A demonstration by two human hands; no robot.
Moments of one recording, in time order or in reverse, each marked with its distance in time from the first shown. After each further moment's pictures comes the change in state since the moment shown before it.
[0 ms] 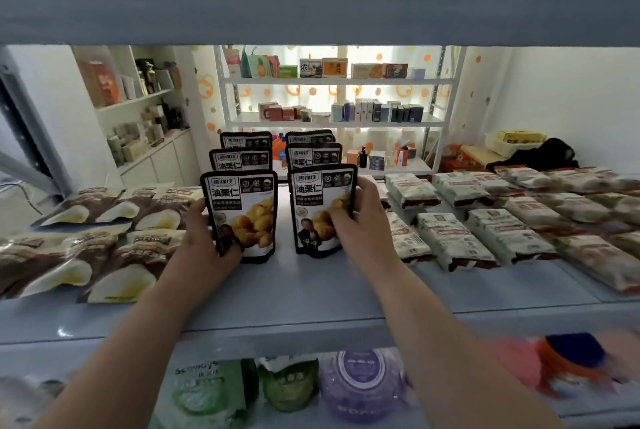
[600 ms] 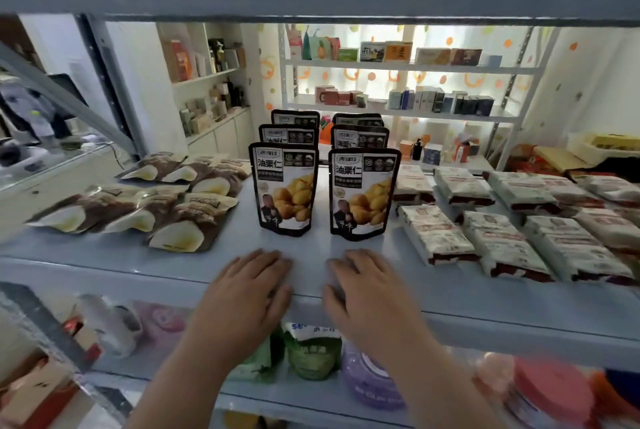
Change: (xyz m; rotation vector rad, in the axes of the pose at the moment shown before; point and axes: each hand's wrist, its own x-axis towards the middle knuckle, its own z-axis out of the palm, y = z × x) left_hand -0.117 0.038 0.000 0.577 -0.158 0.165; right_hand -0.098 0.010 0.006 -0.955 -0.458 -0.409
